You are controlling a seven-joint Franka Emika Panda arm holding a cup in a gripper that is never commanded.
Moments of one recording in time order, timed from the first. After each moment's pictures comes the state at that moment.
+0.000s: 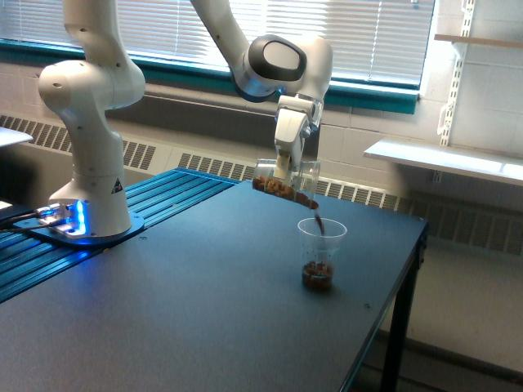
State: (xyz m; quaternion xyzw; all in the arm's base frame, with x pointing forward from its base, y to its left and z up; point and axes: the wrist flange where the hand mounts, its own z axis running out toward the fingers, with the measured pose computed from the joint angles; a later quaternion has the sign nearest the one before) arm 0.460 0.063 0.304 0.93 -0.25 0.09 0.24
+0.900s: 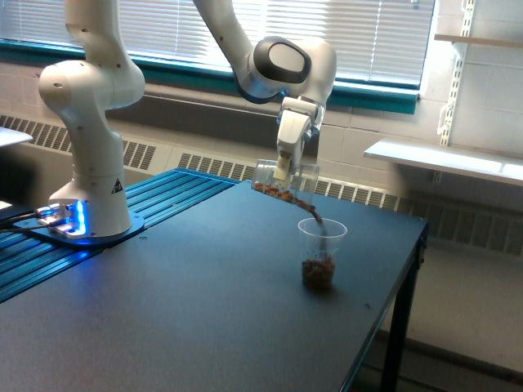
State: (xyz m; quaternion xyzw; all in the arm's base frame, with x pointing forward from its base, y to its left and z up) arm 0.462 0.066 0.299 0.93 -0.23 0.08 0.27
